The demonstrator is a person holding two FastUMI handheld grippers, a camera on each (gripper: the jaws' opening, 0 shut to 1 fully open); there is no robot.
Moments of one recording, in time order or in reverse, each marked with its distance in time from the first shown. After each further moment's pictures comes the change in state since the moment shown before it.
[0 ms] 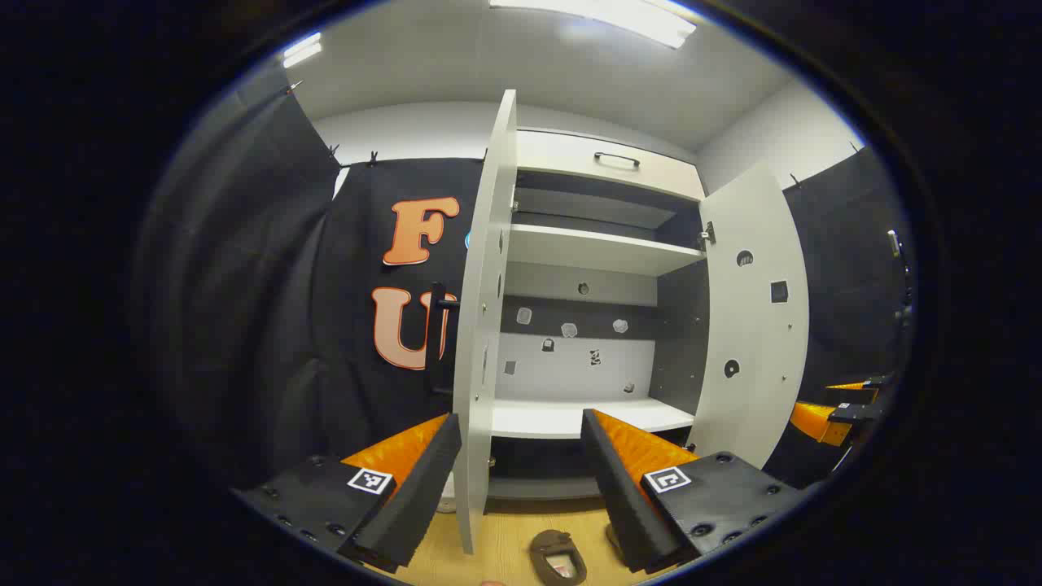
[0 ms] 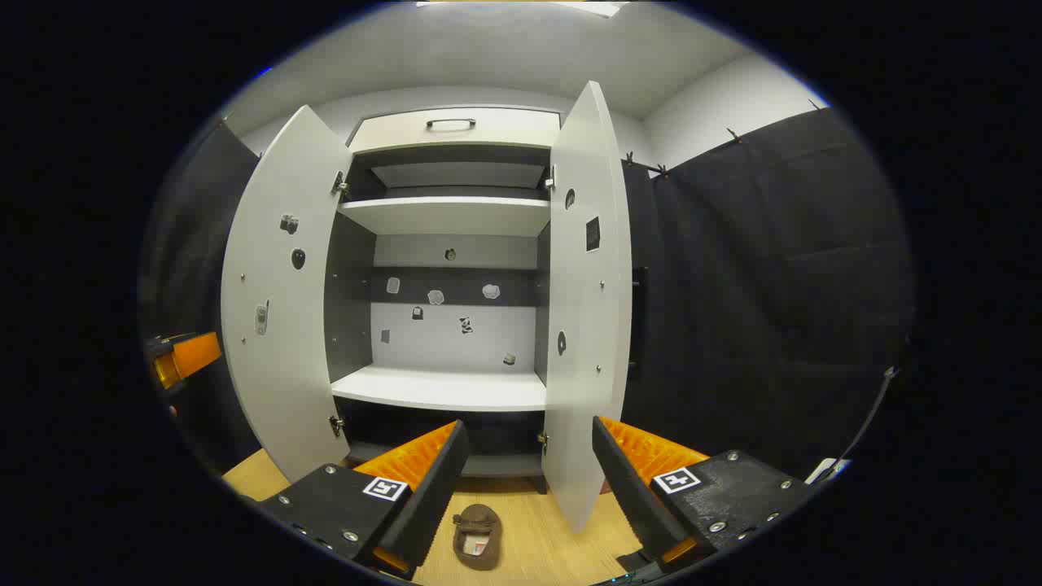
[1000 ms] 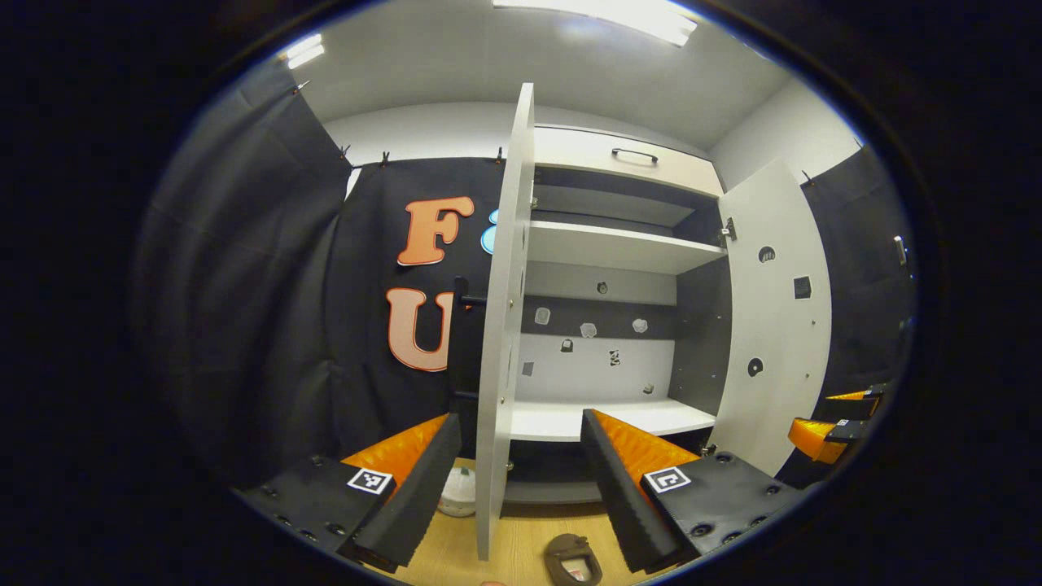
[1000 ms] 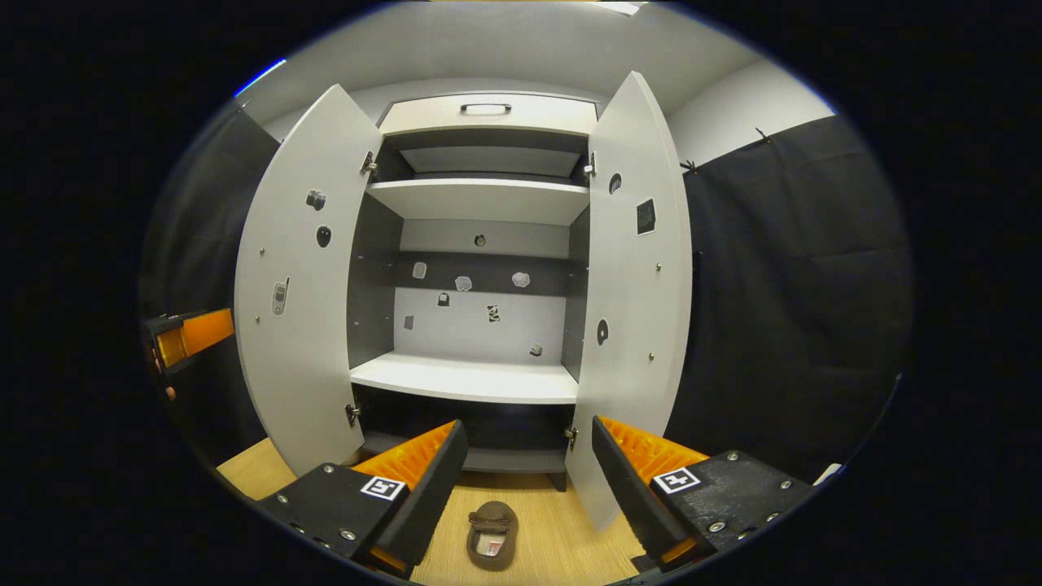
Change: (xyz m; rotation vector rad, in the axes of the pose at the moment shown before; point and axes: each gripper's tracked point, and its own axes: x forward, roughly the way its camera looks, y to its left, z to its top) left arm 0.012 0.027 -0.006 0.022 -0.002 0.058; right arm 0.021 0.045 -0.022 -0.018 0.031 0.095
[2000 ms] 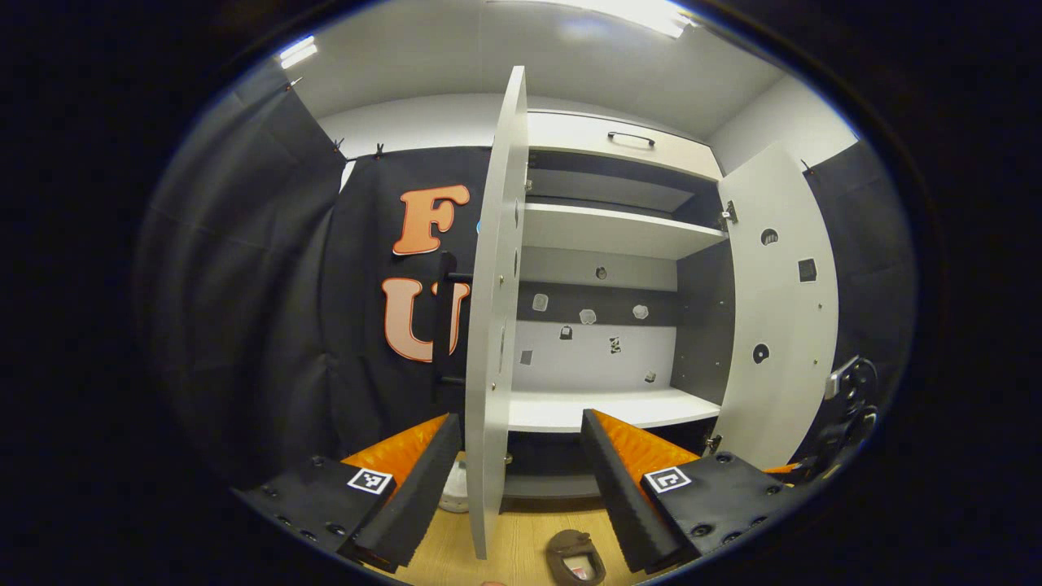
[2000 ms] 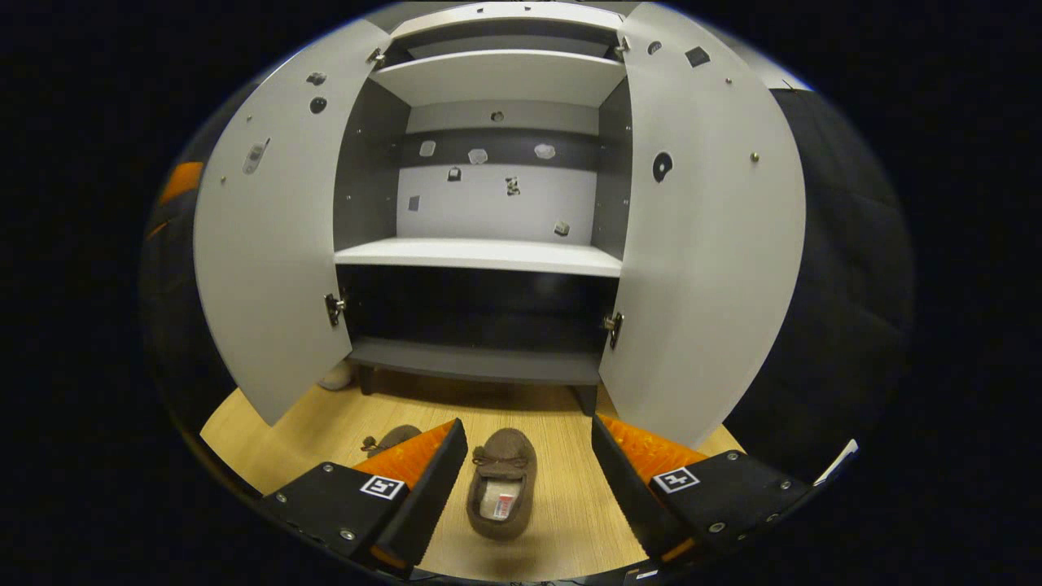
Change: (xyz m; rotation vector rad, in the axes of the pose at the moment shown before) left arm 0.014 -0.011 -0.024 0.009 0.046 -0.013; right arm 0.065 0.022 -0.202 -0.014 0.376 0.046
